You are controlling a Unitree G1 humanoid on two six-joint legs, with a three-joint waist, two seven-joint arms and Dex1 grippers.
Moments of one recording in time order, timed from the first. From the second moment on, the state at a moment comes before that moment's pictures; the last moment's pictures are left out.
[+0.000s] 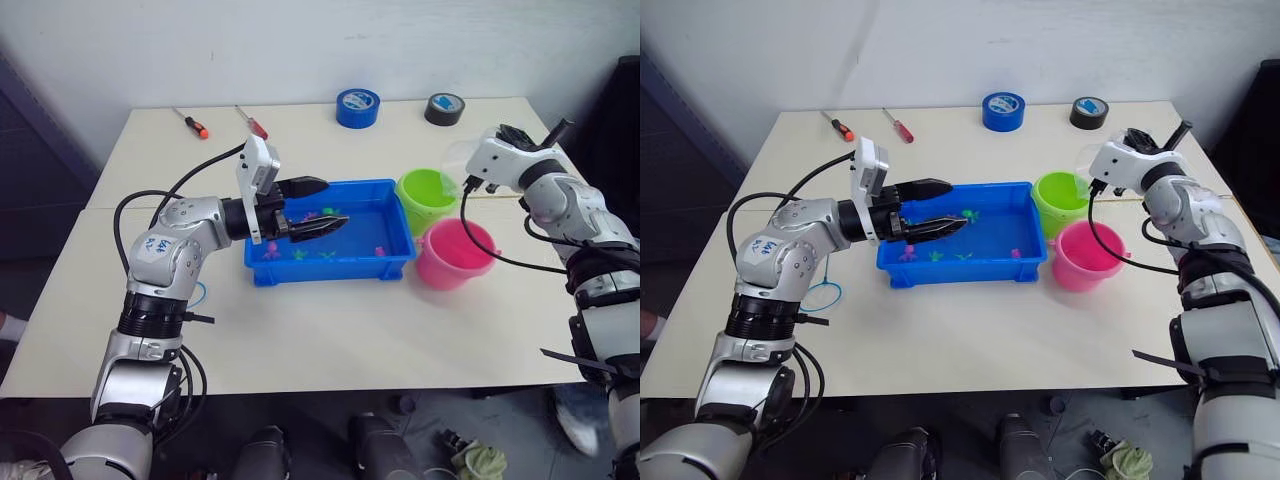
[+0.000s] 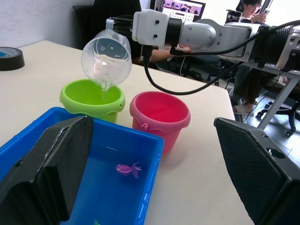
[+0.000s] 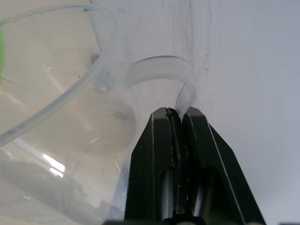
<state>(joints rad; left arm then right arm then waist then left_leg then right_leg) -0.79 0.44 -0.02 0.08 -0.50 0.59 -0.90 -1.15 -0.75 0.35 1.11 -0.64 -0.38 -0.05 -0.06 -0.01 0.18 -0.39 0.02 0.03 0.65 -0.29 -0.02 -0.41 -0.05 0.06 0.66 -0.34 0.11</state>
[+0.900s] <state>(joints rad) -0.77 0.43 0.00 0.01 -0.57 0.64 -0.91 -1.18 -0.76 0.29 1.15 -0.60 -0.44 -0.13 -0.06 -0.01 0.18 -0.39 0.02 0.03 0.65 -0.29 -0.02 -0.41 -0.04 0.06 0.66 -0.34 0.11</state>
